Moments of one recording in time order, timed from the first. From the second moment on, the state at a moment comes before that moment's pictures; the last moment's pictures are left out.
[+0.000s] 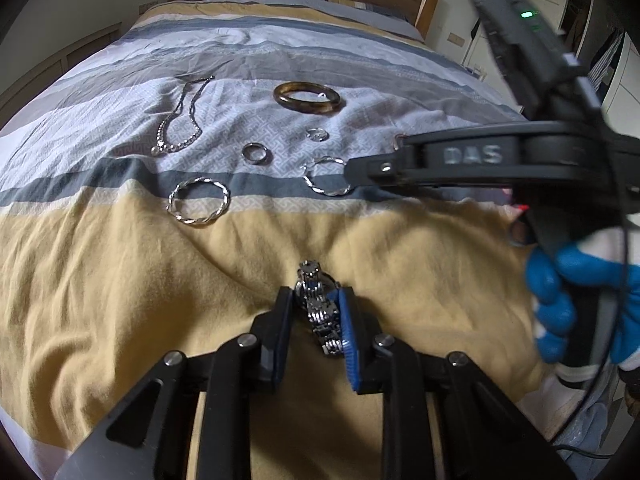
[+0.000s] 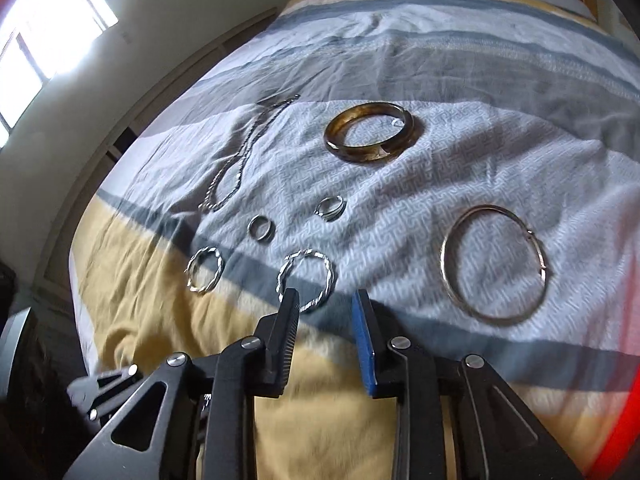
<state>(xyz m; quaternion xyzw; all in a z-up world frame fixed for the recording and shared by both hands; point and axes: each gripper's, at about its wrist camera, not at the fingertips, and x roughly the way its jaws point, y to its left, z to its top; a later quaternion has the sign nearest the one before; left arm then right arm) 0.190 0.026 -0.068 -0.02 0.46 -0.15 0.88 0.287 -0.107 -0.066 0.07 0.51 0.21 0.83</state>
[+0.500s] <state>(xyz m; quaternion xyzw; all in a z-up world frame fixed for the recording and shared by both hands) 0.177 0.037 -0.051 -0.04 0.45 -0.15 0.88 0.294 -0.097 -0.077 0.04 0.52 0.19 0.83</state>
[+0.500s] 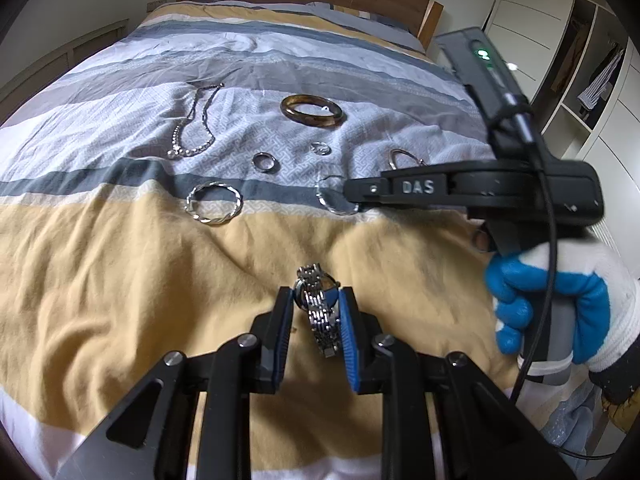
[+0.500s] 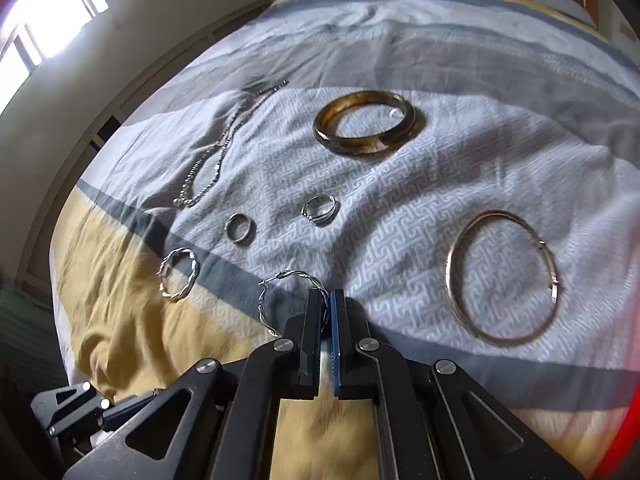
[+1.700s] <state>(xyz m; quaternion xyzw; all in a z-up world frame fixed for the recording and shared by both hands) 0.157 -0.184 0.037 0.02 0.42 -0.29 0.86 0.143 -0.367 0.037 0.08 0.42 0.04 0.90</state>
